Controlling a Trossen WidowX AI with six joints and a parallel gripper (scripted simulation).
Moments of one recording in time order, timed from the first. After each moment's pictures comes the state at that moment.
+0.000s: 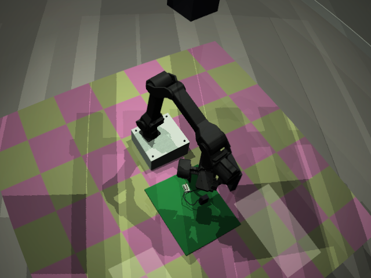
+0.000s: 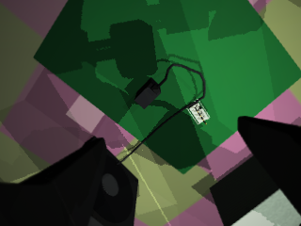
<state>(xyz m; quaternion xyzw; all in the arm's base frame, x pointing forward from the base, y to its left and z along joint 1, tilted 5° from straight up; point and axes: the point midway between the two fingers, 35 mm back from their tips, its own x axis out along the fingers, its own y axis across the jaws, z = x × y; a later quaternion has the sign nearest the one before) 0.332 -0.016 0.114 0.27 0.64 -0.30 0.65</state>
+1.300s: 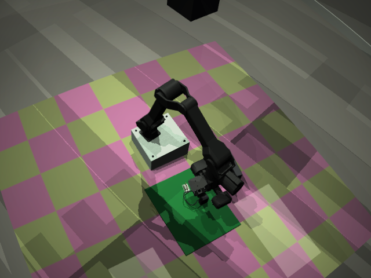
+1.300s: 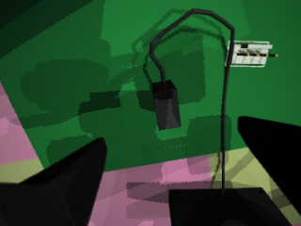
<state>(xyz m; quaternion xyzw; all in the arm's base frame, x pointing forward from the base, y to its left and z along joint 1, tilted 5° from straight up) 0.347 0.002 0.025 0.53 0.43 -0.56 0.47</state>
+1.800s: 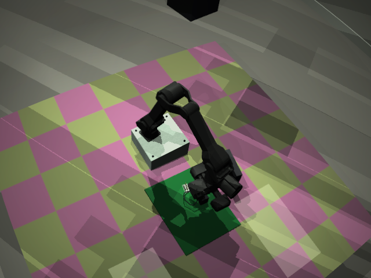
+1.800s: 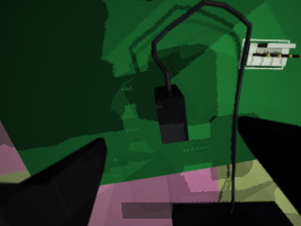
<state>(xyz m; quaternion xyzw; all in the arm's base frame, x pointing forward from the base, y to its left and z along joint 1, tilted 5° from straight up) 0.348 0.000 0.004 0.53 0.43 -0.56 0.47</state>
